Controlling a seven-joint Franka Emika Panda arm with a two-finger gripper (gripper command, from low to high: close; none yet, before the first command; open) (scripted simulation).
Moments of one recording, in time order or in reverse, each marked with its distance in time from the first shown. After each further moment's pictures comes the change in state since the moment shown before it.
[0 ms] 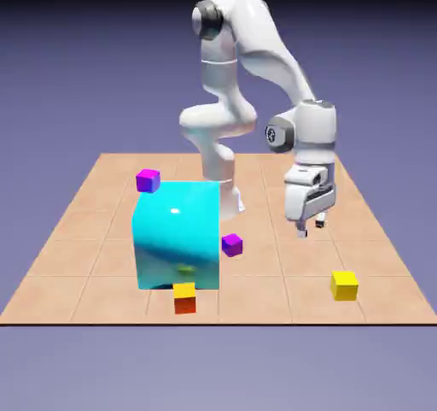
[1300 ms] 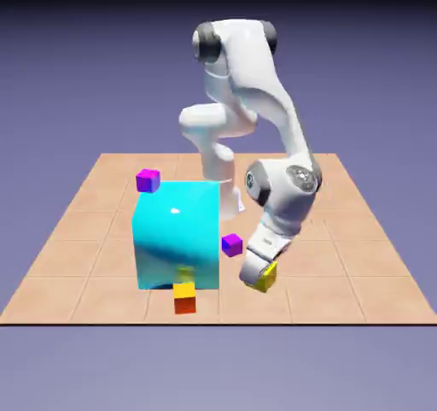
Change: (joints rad) arm -0.262 0.180 -0.132 0.128 0.024 -0.296 -0.136
